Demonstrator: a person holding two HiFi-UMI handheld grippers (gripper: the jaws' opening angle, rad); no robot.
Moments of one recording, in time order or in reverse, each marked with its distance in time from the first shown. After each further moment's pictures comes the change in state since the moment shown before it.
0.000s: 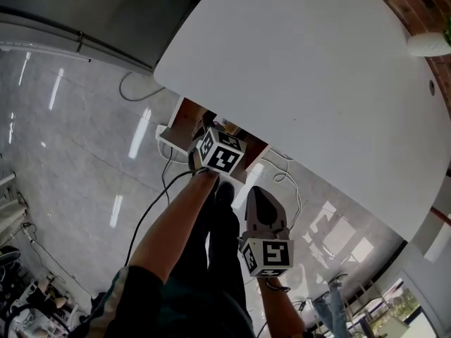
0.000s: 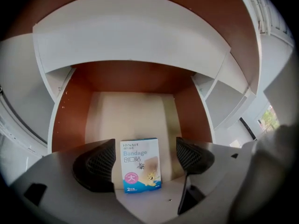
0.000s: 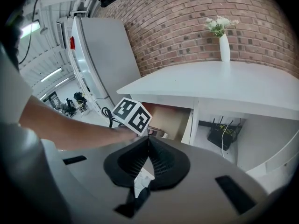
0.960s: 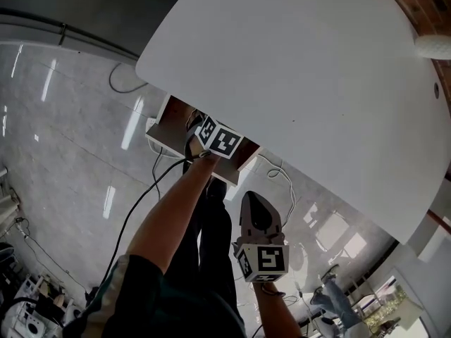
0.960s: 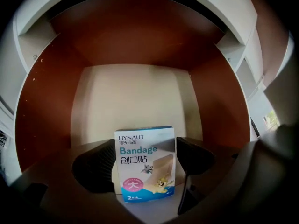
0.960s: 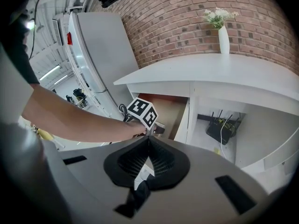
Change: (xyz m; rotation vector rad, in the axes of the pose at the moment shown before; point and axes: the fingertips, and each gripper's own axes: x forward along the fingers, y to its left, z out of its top) left arm 0.061 0.012 -0.028 -0.014 0.141 0.045; right arm 0.004 -0.015 -0.024 0.009 0.076 -0.001
